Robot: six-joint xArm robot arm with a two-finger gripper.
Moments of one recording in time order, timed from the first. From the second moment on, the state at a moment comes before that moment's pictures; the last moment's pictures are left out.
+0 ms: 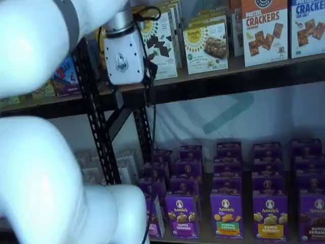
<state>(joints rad) 0.06 -0.89 -0.87 0.05 1.69 0.08</state>
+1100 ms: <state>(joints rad) 0.18 -0.79 -0.49 0.02 1.19 0.18</state>
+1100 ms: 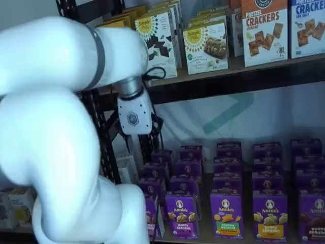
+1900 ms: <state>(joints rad) 0.25 -0.47 -0.39 0.02 0.76 0.25</state>
